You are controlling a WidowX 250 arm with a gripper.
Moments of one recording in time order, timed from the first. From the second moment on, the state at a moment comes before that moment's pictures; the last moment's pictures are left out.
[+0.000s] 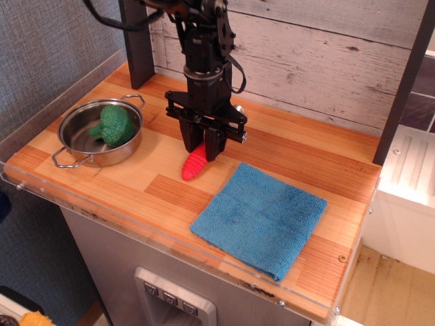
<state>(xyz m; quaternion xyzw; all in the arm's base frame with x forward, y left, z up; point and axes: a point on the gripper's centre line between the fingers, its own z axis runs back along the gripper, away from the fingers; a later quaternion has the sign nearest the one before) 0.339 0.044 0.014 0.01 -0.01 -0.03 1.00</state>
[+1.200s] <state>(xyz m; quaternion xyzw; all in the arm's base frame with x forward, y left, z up) 0.291 0.023 0.098 0.00 -0.09 -0.01 1.00</state>
